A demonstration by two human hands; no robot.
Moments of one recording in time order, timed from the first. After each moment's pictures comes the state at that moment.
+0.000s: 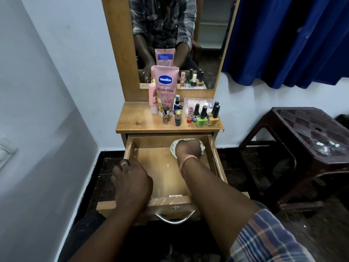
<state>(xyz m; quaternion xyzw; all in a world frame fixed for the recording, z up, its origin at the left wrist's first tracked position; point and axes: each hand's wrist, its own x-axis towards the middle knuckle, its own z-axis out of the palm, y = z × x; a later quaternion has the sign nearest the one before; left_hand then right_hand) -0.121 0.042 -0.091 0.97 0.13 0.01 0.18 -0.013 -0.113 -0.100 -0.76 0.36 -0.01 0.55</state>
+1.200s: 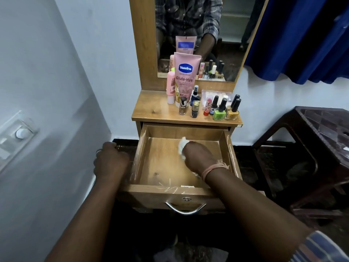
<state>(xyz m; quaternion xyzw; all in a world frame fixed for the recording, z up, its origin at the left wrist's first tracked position) -0.103 0.121 -0.077 0.87 0.31 0.03 0.37 -0.051 -0.113 -0.110 -0.99 -0.11 0.06 0.11</state>
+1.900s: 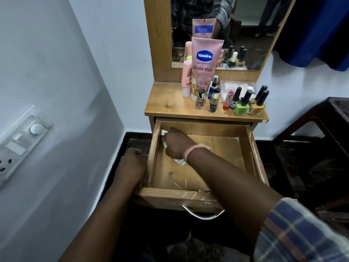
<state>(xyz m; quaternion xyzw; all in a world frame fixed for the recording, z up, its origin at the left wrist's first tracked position) -0.107 0.119 -0.090 0.87 0.26 -0.05 0.41 -0.004 -0.022 -0.116 -0.96 -0.21 0.12 0.16</state>
